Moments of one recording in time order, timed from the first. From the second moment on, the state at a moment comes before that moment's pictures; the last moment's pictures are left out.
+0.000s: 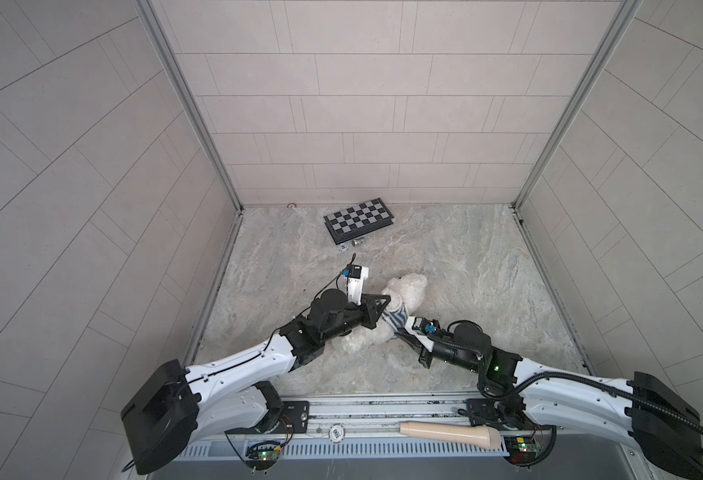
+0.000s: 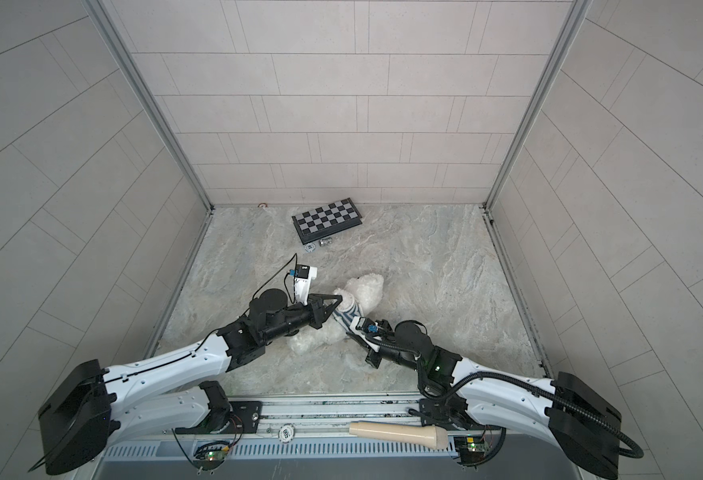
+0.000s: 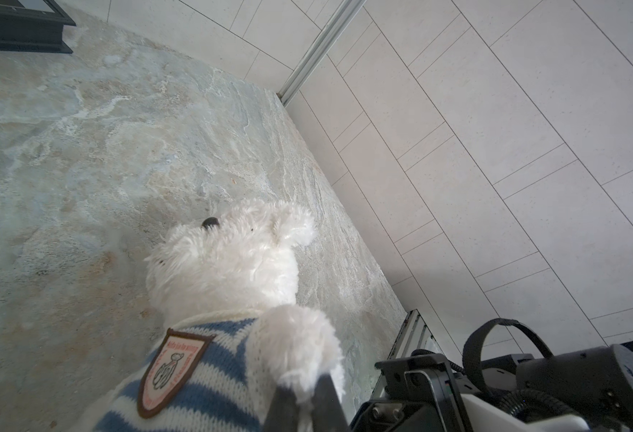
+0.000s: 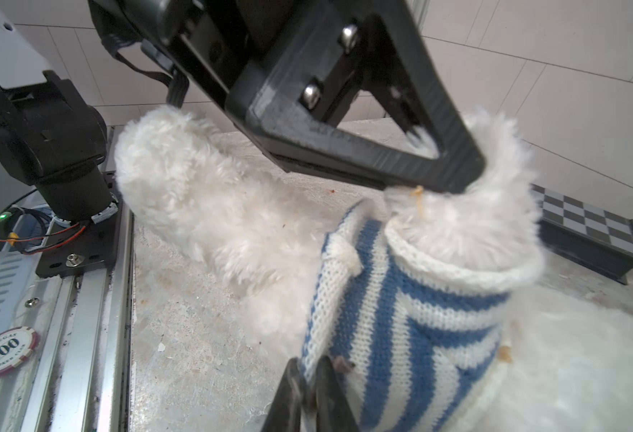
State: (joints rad) left arm -0.86 1.11 0.53 0.32 0.12 -0.71; right arm 0.95 0.87 0.21 0.43 -0.09 -0.11
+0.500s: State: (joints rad) left arm -0.92 1.13 0.61 0.06 -0.02 -0.60; right arm 0.87 0.68 0.19 0.31 0.09 -0.01
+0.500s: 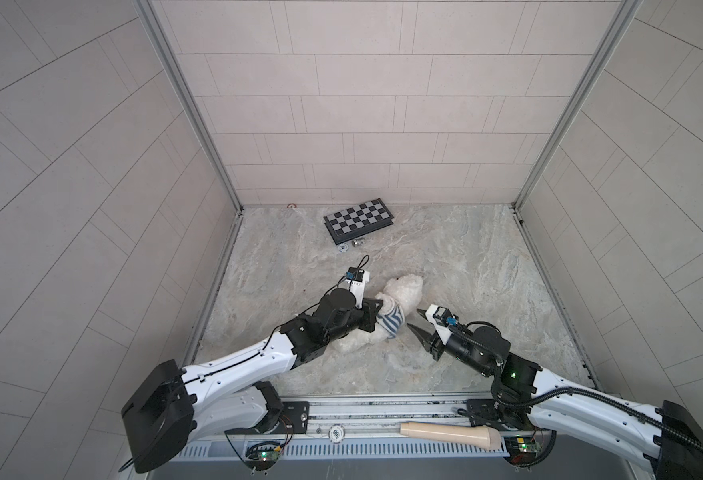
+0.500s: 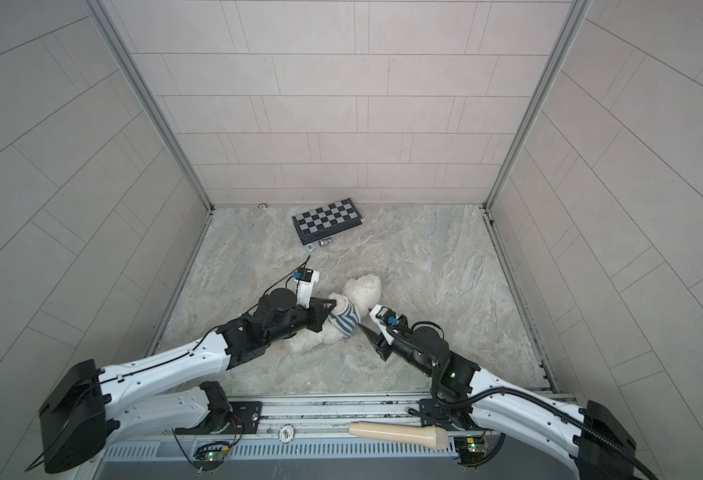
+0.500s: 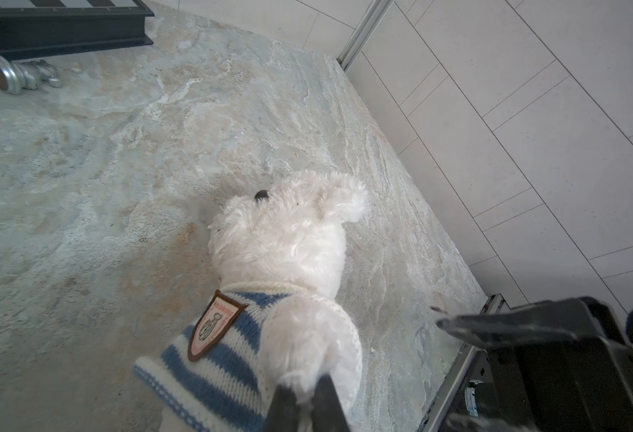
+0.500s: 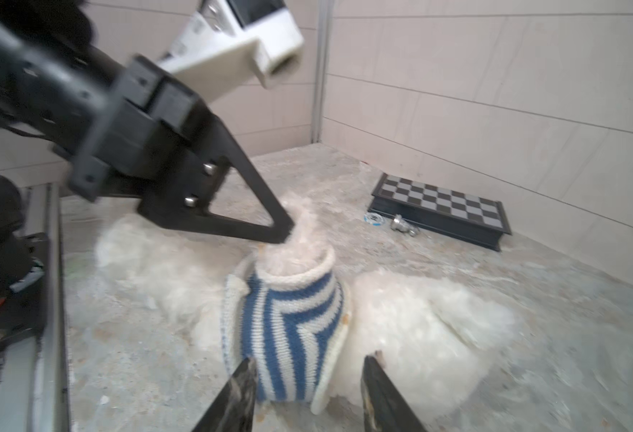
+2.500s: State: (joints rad) left arm -1.10 1.41 0.78 -0.34 0.00 -0.43; right arm 0.68 0.92 0.31 0.07 -0.02 0.14
